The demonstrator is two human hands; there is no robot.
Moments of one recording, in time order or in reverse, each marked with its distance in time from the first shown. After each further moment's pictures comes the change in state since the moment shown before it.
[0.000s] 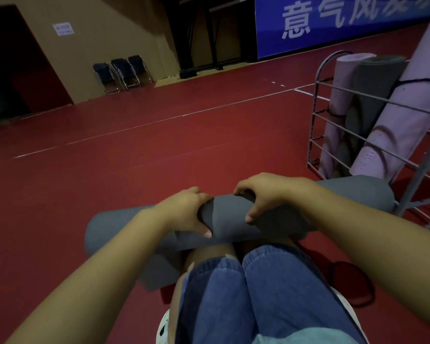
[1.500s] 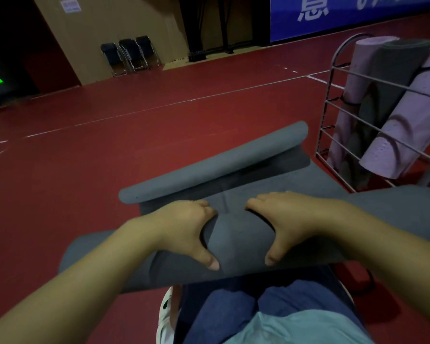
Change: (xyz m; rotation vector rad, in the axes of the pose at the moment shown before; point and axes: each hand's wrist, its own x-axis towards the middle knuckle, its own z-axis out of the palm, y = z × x) left_hand -0.071 0.038 -0.002 0.026 -0.105 0.080; right_hand -0.073 -0.039 0.023 -0.157 -0.133 -0.122
